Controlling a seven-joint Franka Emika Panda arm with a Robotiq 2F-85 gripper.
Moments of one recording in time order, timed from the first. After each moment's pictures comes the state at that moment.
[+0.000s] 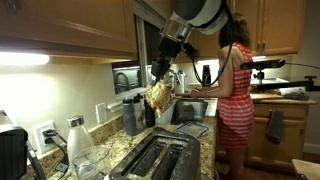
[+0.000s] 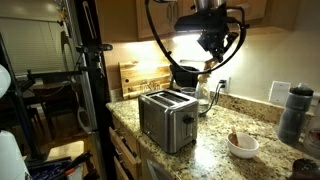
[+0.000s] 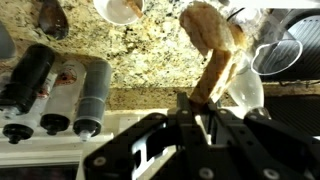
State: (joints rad) arm 0.02 -0.15 -0.11 -2.20 0.29 2.56 -0.46
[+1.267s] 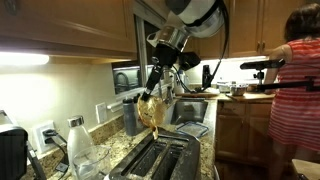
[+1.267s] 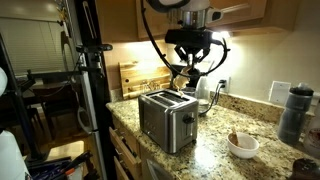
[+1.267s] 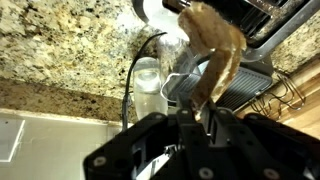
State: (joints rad) arm 0.08 -0.14 -0.08 -2.22 0.58 2.40 -0.96
